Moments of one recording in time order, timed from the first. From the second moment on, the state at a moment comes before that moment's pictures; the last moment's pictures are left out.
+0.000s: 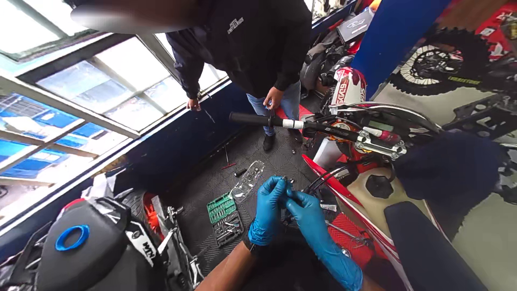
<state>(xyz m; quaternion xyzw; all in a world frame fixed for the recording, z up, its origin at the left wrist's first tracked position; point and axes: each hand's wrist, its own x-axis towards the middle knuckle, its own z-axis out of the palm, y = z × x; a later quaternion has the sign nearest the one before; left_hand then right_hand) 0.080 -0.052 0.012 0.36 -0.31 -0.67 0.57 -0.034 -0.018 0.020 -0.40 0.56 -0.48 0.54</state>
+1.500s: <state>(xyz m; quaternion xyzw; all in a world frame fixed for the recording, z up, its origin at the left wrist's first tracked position) 0.320 -0.137 -0.030 0.36 -0.35 -0.66 0.55 0.073 -0.061 0.018 -0.42 0.58 -0.50 0.49</state>
